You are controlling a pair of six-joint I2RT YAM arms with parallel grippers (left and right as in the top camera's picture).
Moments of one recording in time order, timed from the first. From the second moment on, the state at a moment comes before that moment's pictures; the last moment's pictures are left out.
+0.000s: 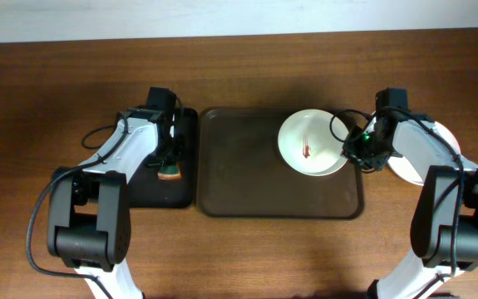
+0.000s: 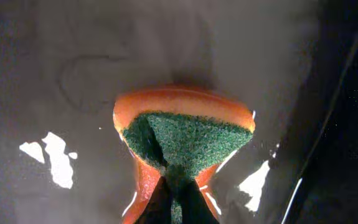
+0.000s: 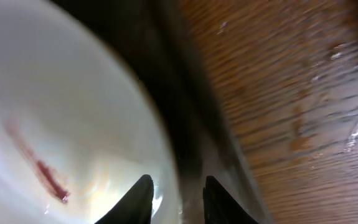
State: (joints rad) left arm -0.17 1.96 1.31 -0.78 -0.03 -0.26; right arm -0.12 1.88 1.18 -0.69 -0.23 0.45
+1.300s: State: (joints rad) left arm -0.17 1.91 1.31 -0.79 -0.03 -0.25; right arm 0.16 1.89 1.18 -0.71 -0.31 0.36
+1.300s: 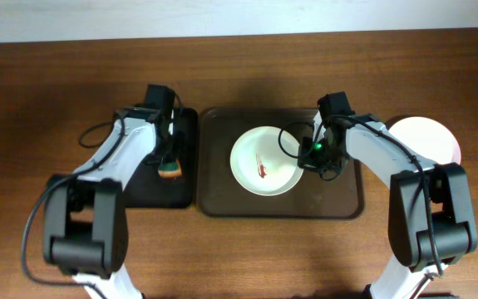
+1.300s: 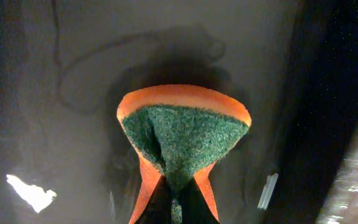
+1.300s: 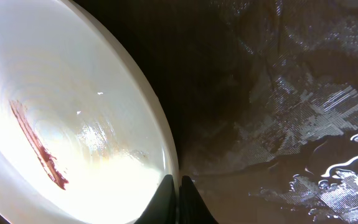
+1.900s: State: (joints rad) left arm -0.17 1.44 1.33 -0.75 -0.09 -0.25; right arm 0.16 1.89 1.18 -0.71 -0.31 0.36
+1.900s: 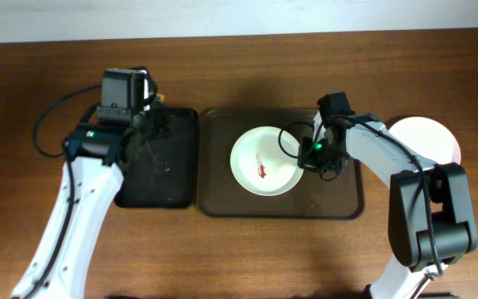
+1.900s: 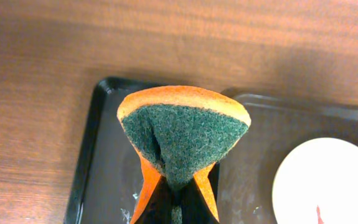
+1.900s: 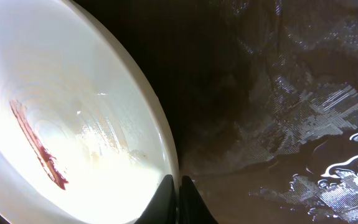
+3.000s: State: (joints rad) left arm -0.17 1.48 1.32 -0.26 -0.19 -0.04; right arm 0.16 1.89 1.18 -0.70 -0.30 0.36
